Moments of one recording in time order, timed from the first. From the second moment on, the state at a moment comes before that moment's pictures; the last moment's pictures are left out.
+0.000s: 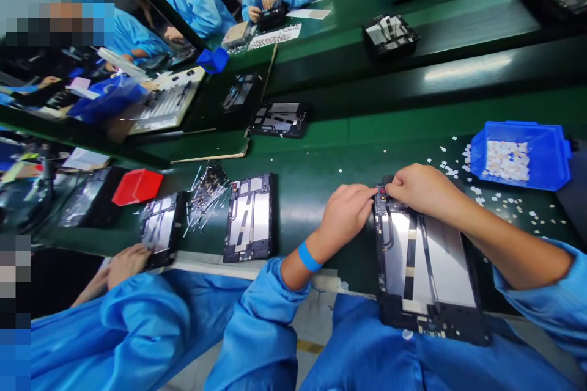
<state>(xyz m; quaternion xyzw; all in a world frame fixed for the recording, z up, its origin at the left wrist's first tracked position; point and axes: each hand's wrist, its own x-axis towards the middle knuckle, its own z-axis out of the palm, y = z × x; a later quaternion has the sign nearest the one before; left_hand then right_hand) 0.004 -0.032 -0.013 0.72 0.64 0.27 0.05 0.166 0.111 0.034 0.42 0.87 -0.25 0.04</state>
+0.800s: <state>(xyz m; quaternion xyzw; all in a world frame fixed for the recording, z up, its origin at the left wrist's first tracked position) -0.001 -0.024 0.007 0.78 0.61 0.11 0.03 0.220 0.096 -0.006 0.21 0.96 -0.13 -0.14</state>
